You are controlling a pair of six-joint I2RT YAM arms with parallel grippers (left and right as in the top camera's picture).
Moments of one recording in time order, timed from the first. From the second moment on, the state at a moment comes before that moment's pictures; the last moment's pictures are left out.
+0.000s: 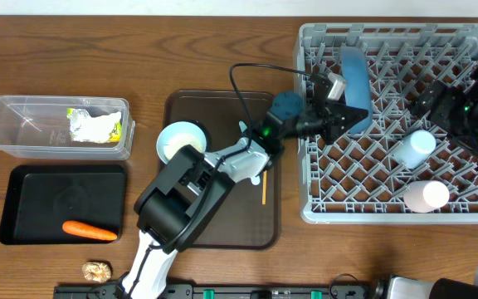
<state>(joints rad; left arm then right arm) -0.72 2.14 1.26 0.89 0.67 -0.64 -0.25 1.48 1.64 -1.33 -0.12 0.37</state>
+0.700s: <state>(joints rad) -0.62 2.11 1.27 0.61 0.72 -0.67 -0.25 1.48 1.64 -1.33 -0.12 0.37</state>
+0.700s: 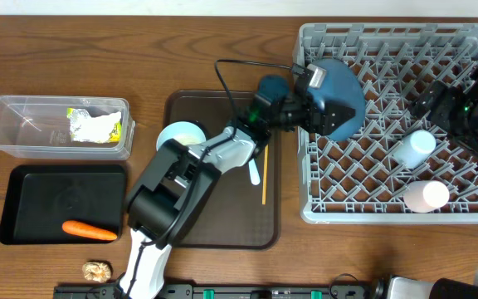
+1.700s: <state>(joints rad) -0.32 1.51 1.27 -0.79 0.26 -0.40 -0.25 1.48 1.64 -1.32 -0.14 0.32</state>
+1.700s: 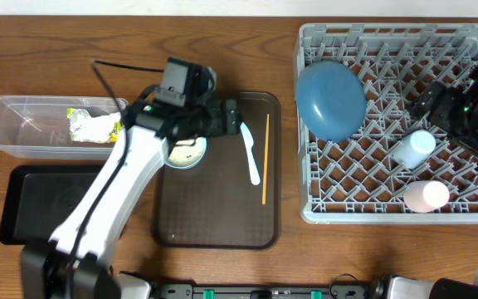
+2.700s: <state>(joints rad) -0.28 1.59 1.25 -0.92 0.02 -0.35 0.06 1.48 1.64 -1.28 -0.32 0.18</state>
